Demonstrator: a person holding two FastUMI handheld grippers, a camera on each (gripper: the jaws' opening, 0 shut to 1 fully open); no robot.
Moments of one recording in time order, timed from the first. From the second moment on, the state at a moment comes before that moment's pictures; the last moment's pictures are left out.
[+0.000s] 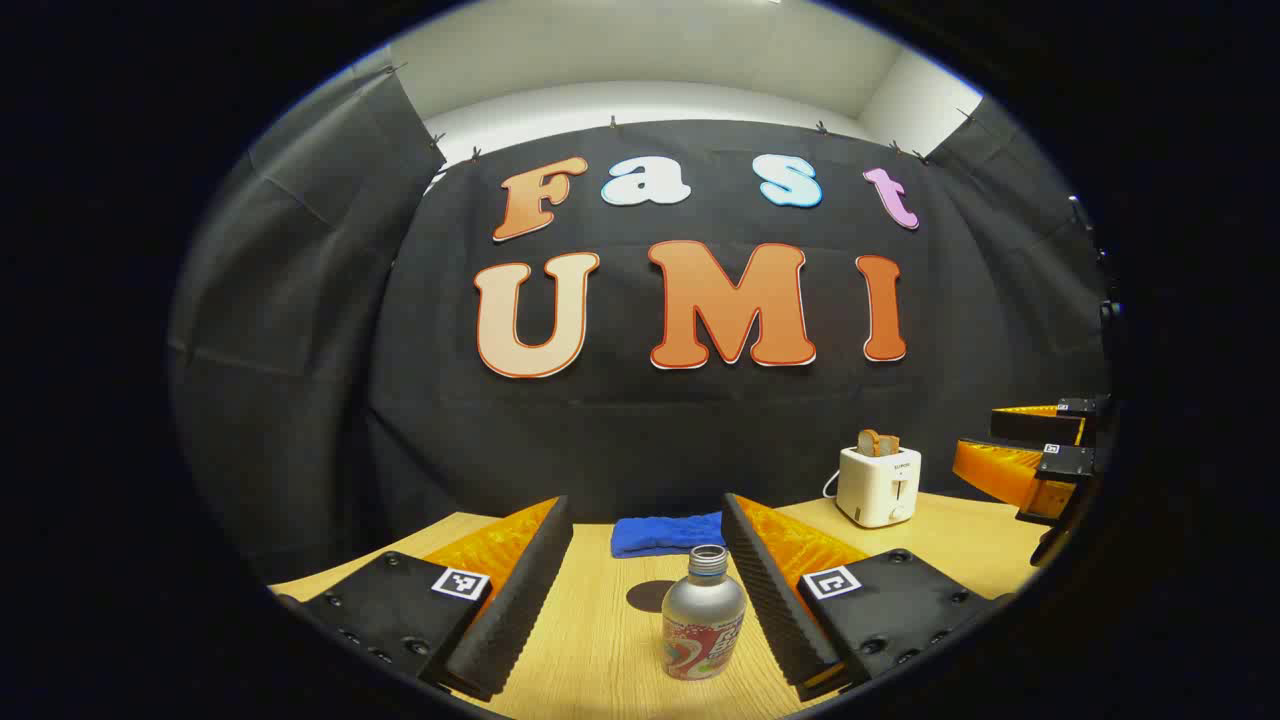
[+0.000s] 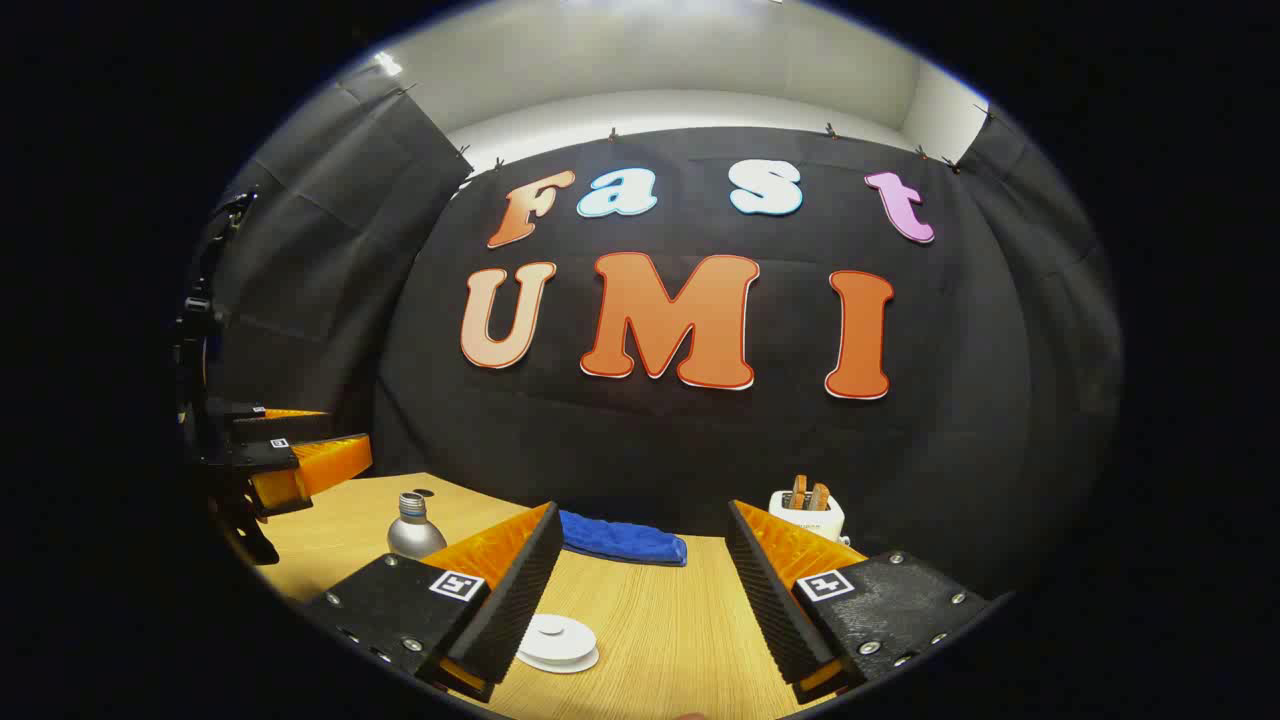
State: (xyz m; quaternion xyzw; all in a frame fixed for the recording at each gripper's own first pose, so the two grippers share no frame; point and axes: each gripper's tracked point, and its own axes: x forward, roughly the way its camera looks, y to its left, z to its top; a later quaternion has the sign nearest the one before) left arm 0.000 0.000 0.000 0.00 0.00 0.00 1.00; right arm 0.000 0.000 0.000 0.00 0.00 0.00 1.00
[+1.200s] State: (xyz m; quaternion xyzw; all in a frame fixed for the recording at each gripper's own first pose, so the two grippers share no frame) left arm 0.001 -0.014 -0.038 0.00 0.03 -0.03 1.00; right arm 0.025 0.044 -0.076 0.02 0.08 0.06 0.99
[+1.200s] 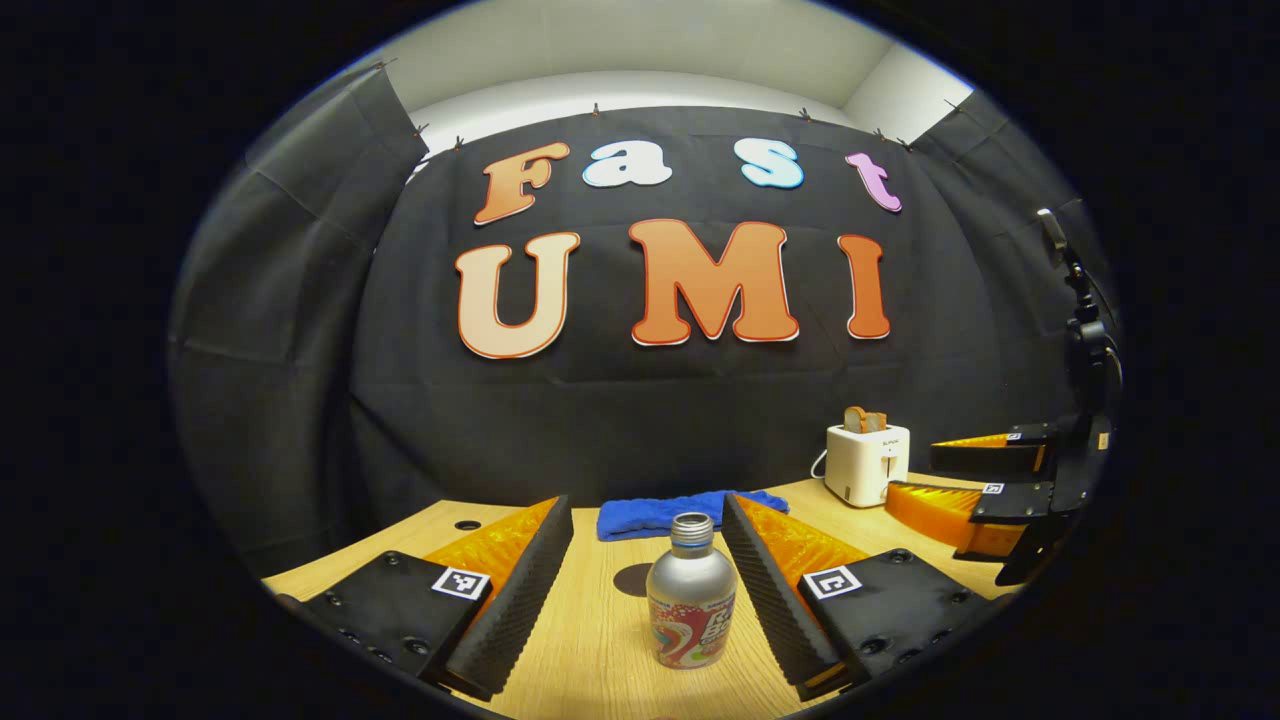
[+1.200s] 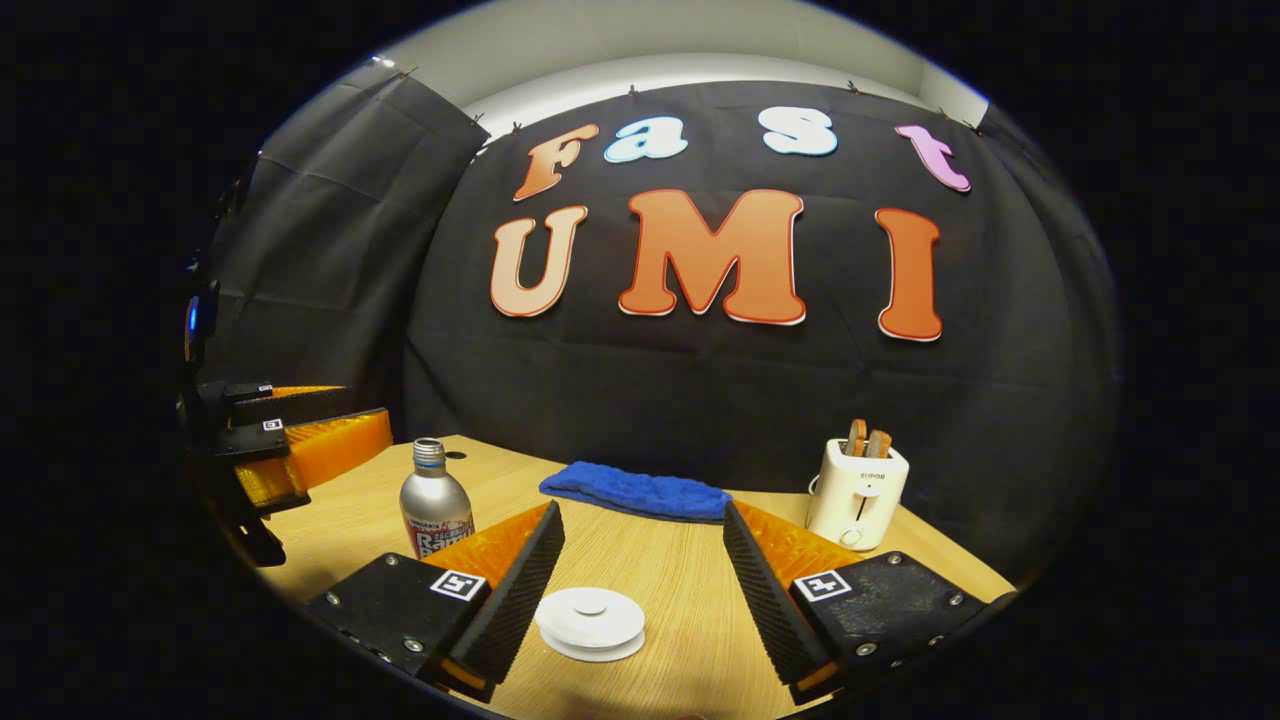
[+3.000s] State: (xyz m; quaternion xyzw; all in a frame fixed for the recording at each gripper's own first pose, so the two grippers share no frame) left arm 0.016 -0.045 -0.149 -0.02 0.15 -0.07 0.99; right arm 0.035 0.066 -0.147 0.03 0.18 0.12 0.98
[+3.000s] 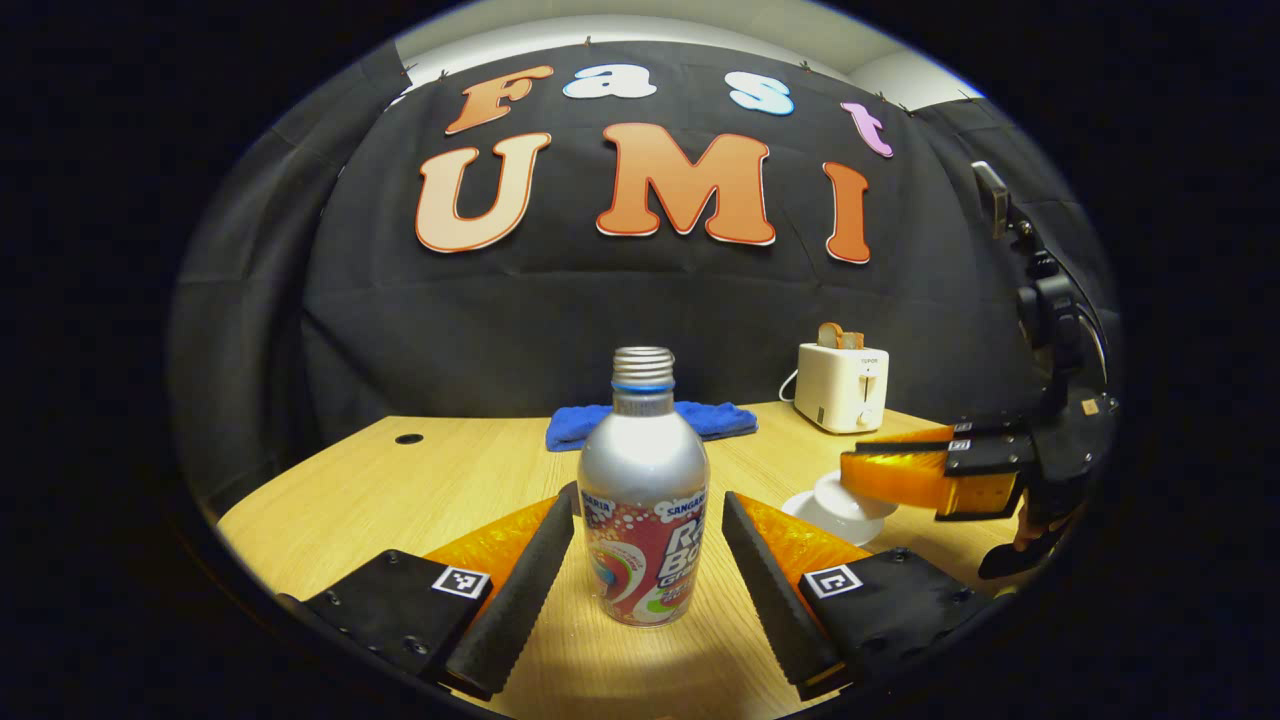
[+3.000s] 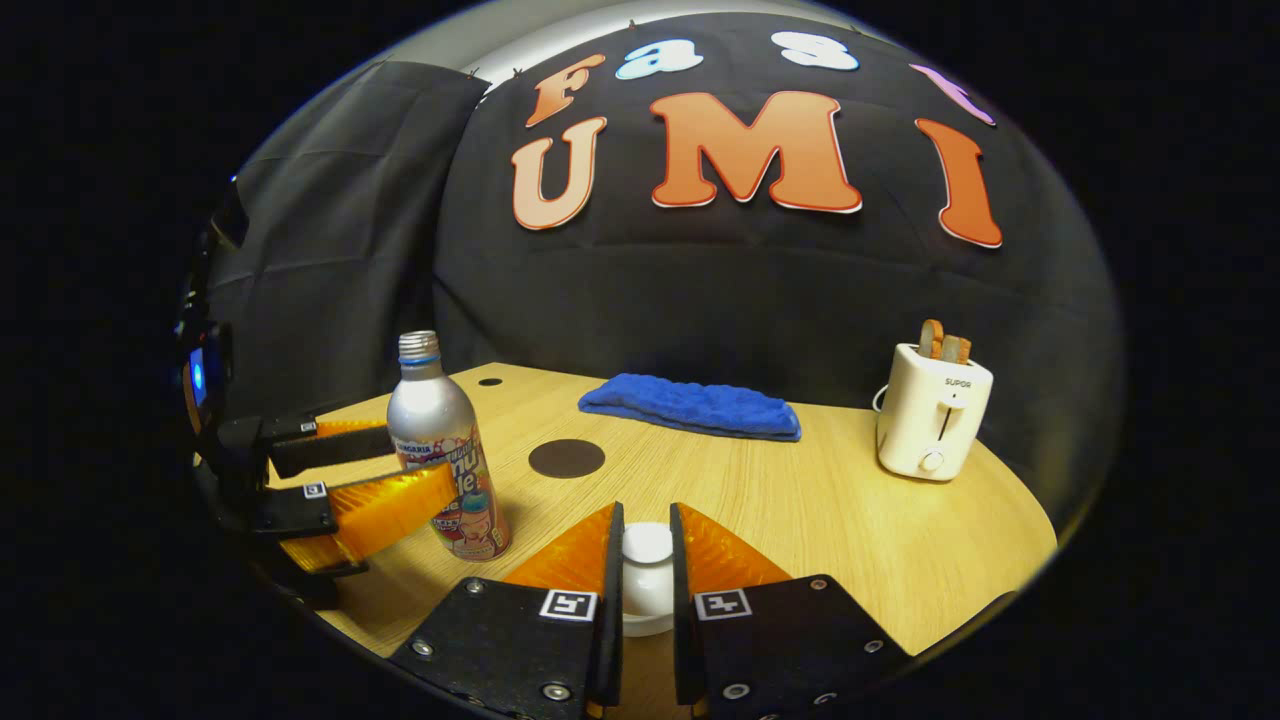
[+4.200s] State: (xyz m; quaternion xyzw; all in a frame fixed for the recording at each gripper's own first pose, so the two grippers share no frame) left arm 0.045 -0.036 -0.166 0.07 0.21 -0.03 0.97; right arm -0.007 -0.071 -0.138 0.04 0.16 -0.01 0.99
